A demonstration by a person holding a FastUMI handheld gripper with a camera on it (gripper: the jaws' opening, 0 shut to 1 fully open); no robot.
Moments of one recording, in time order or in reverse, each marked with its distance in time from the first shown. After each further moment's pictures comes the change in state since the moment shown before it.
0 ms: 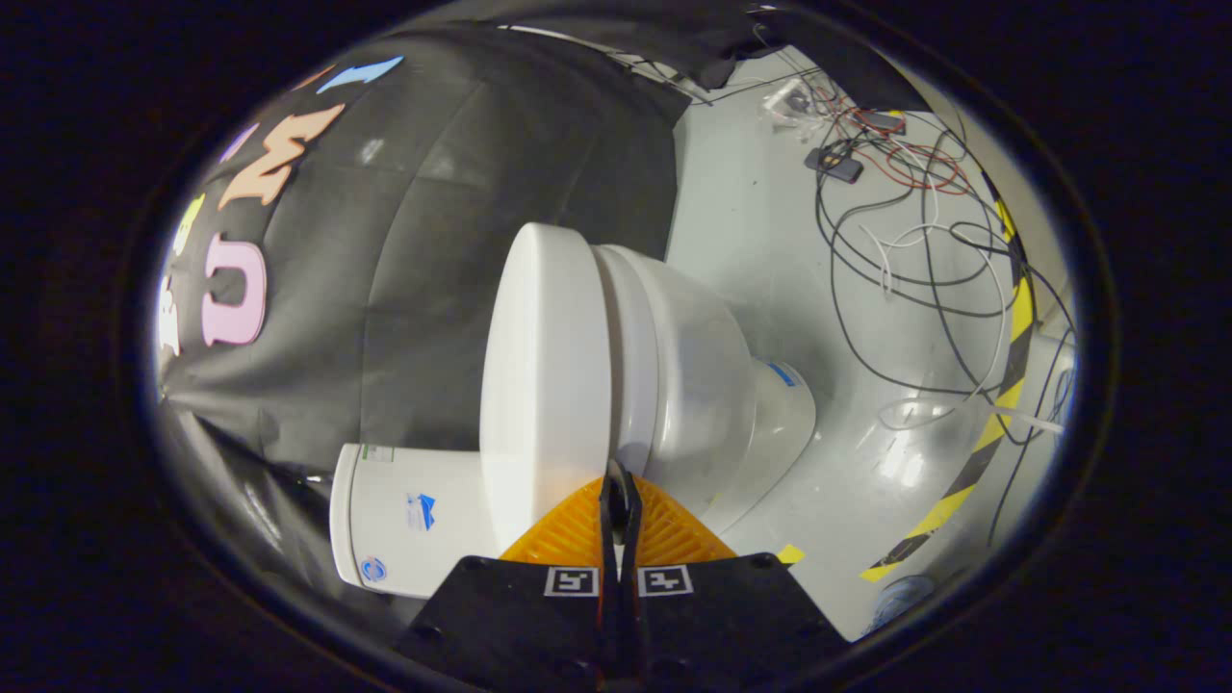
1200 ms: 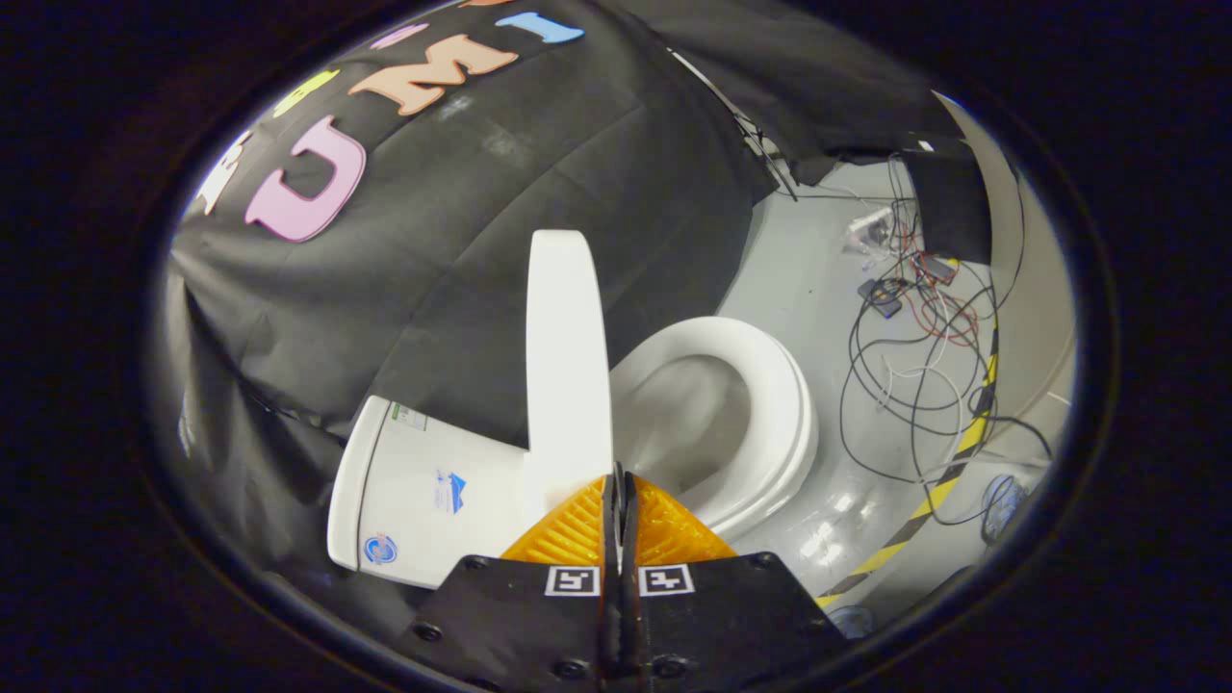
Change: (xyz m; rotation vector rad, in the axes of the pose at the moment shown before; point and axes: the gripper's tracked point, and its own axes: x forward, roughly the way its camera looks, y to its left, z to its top) arm -0.078 0.166 -0.009 -0.381 -0.171 -0.107
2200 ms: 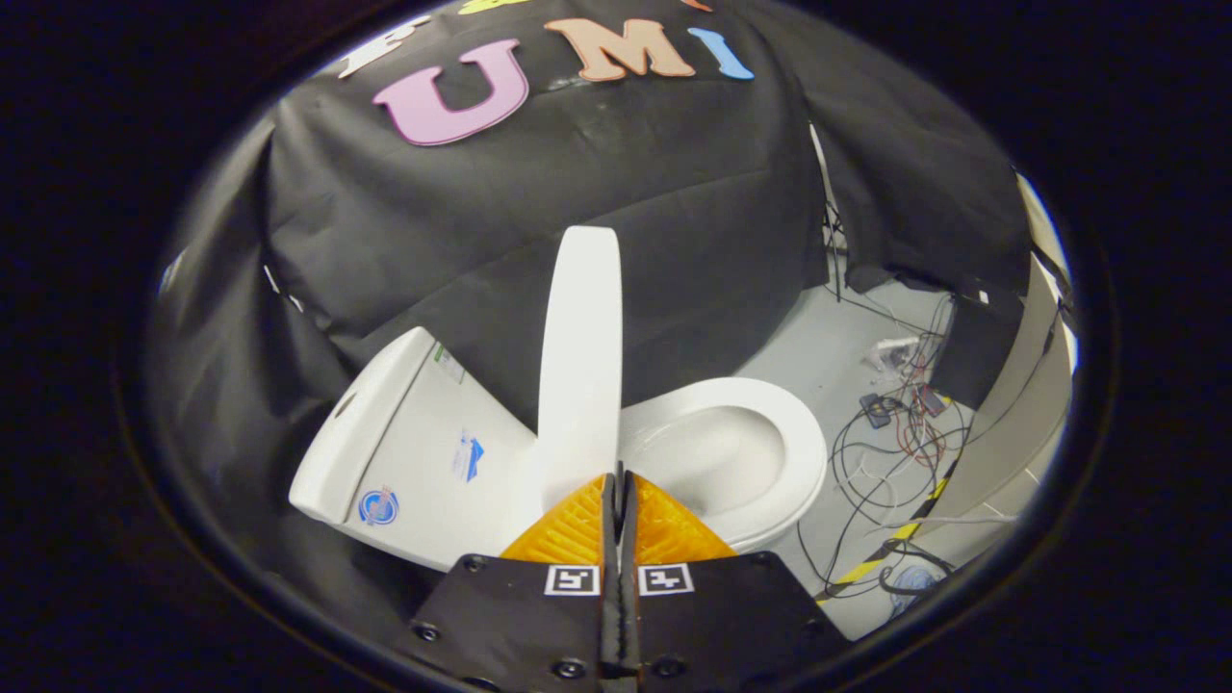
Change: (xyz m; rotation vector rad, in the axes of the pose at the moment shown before) arm -0.034 0.101 -0.007 -0.383 -0.084 -0.044
